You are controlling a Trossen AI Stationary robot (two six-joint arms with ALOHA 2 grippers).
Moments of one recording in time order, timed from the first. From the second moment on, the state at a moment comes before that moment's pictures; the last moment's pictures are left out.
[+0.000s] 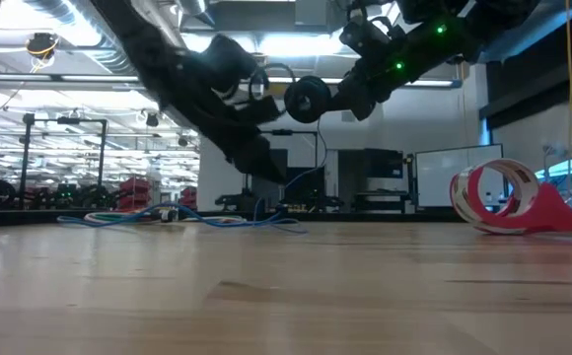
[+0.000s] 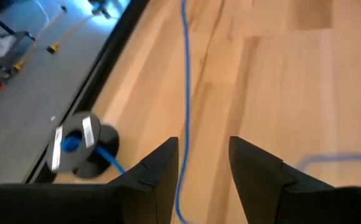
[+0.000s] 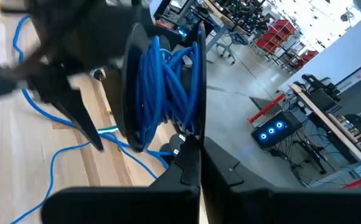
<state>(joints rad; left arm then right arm) 0.31 1.70 0.85 0.25 -0.22 0.27 -0.07 1.49 0.77 0.42 0.65 -0.42</state>
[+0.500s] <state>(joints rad) 0.38 1.80 0.85 0.41 -0.19 0.33 -0.07 1.49 0.77 0.42 0.64 -0.43</state>
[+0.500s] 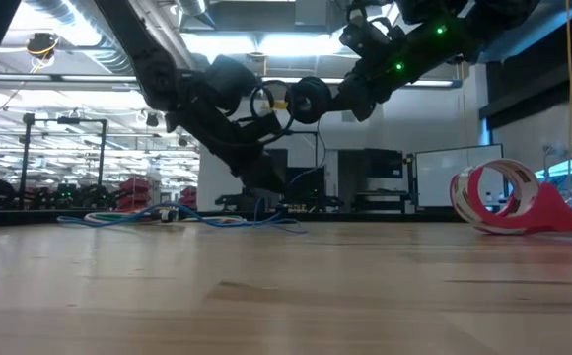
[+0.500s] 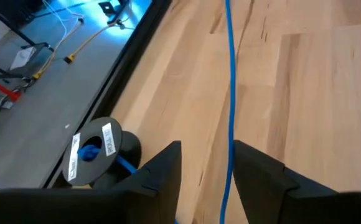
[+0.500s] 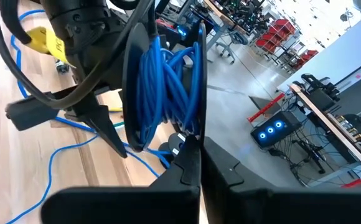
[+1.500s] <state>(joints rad) 0.33 1.25 0.85 0.13 -0.20 0.20 -0.11 1.53 0.77 0.34 0.64 -0.31</state>
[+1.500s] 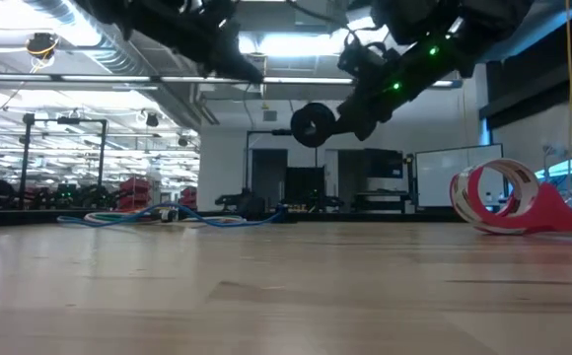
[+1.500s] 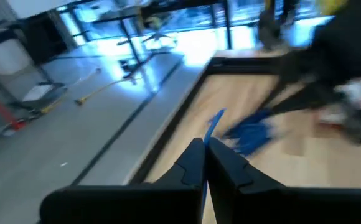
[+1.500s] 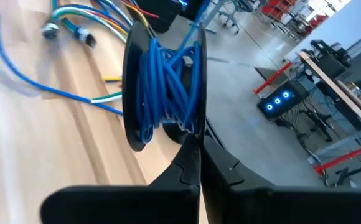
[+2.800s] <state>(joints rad) 0.19 1.64 0.90 0.38 -0.25 0.25 -0.16 1.34 0.77 0.41 0.32 -0.18</state>
